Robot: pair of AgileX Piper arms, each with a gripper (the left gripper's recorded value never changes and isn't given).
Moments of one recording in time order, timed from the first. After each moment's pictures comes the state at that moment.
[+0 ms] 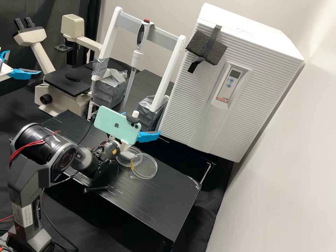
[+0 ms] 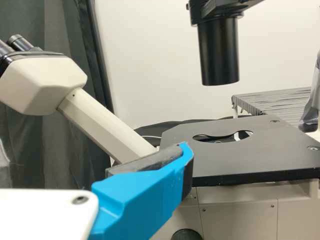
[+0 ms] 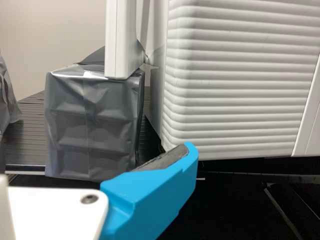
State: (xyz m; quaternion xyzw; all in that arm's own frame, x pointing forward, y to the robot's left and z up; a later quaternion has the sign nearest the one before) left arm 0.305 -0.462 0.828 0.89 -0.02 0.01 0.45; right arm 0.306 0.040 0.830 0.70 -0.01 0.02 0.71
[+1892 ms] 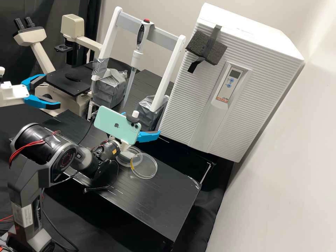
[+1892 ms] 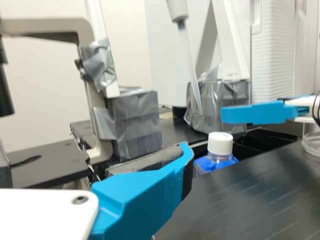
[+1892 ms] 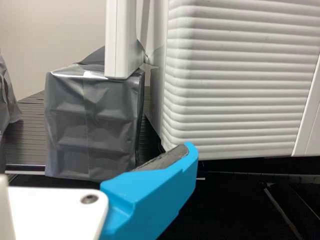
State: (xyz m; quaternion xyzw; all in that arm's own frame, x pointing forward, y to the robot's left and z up) left arm 0.245 -0.534 0.747 0.85 -0.12 -0.25 0.45; right arm 0.306 0.040 0.830 0.70 -0.01 0.02 0.71
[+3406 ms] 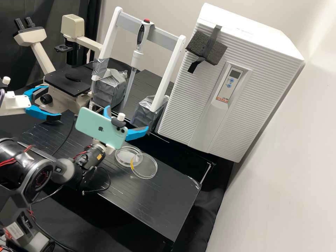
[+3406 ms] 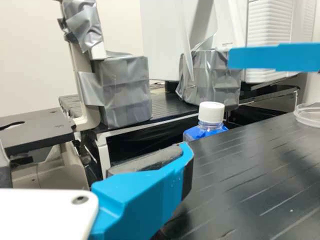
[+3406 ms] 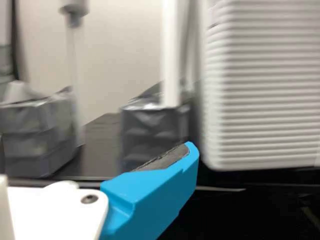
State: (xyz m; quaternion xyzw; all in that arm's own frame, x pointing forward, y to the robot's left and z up) left arm 0.245 -0.523 0.727 0.84 -0.09 -0.27 0.45; right arm 0.243 0.065 0.820 0.73 0.06 0.07 0.68
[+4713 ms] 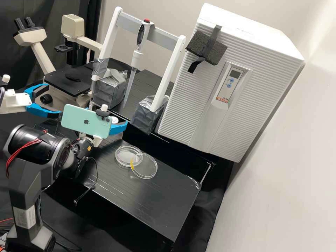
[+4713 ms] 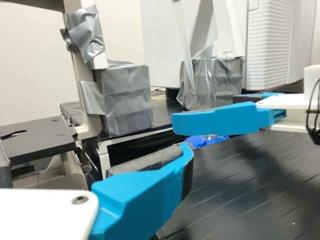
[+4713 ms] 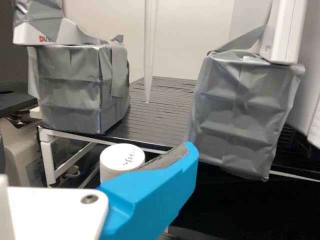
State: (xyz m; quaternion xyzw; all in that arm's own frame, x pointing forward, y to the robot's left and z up) left arm 0.247 -0.527 0.730 0.84 -0.10 -0.27 0.45; right arm 0.277 0.083 0.766 0.69 0.12 0.01 0.71
